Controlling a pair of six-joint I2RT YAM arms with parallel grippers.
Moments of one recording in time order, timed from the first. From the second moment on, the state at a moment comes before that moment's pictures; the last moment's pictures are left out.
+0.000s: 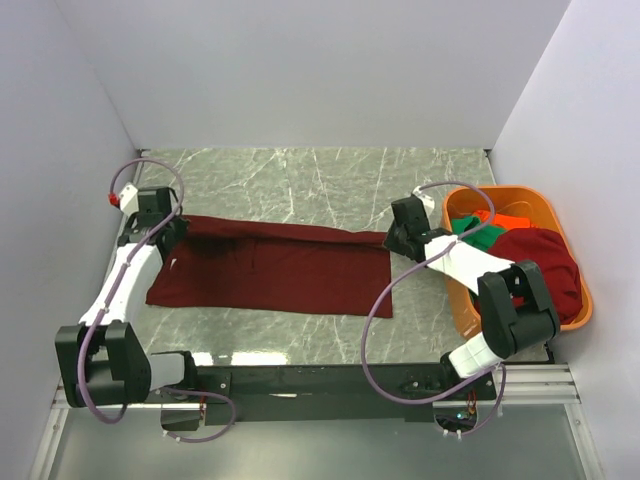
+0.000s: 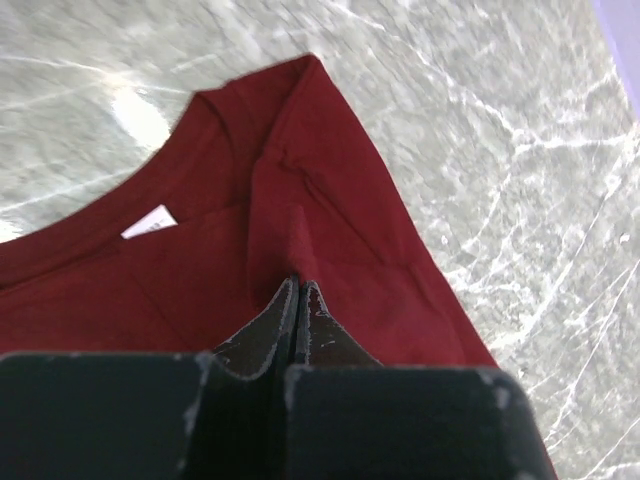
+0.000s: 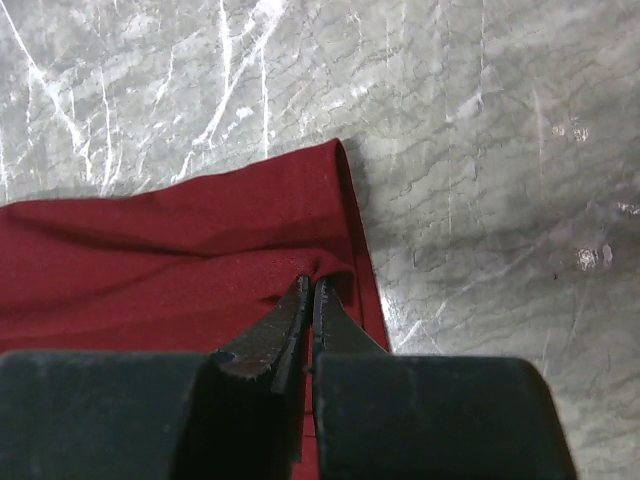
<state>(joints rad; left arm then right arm) 0.06 1.25 0.91 -0.41 -0.29 -0.83 0.34 1.52 0.85 -0.16 0.22 0.66</state>
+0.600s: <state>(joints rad) 0.18 1.18 0.86 -0.43 -0.23 -0.83 0.35 1.48 0.77 -0.12 0.22 0.68</state>
